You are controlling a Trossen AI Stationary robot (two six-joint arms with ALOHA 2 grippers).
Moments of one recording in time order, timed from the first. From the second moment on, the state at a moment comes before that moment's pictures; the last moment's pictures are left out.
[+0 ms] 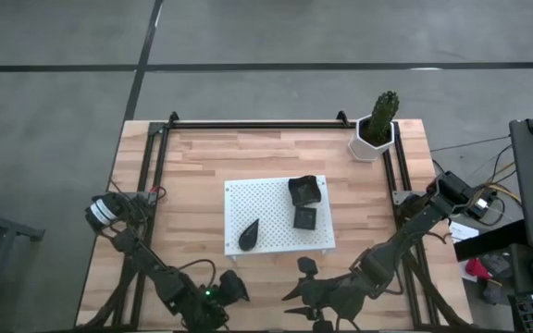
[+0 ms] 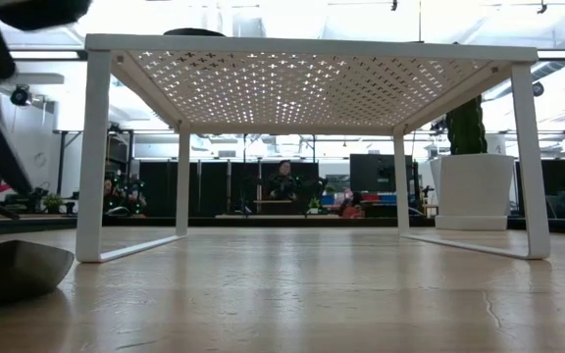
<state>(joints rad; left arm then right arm) -0.88 1.88 1.07 -0.13 -0.62 0.31 0.73 1.75 1.34 -0.09 0.40 0.46</state>
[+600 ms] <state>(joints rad) -0.87 1.87 1.08 -0.12 -0.72 0.29 0.73 1.75 1.34 -0.09 0.39 0.46</state>
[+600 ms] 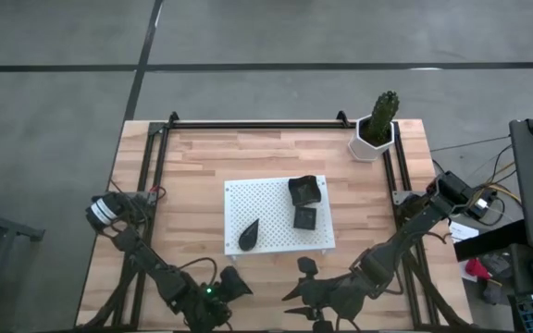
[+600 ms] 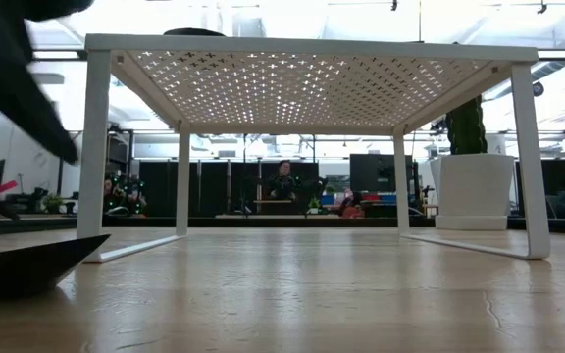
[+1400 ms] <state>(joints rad) -0.96 1.87 1.01 -0.42 -0.74 0.08 0.73 1.75 1.34 -0.09 0.39 0.47</state>
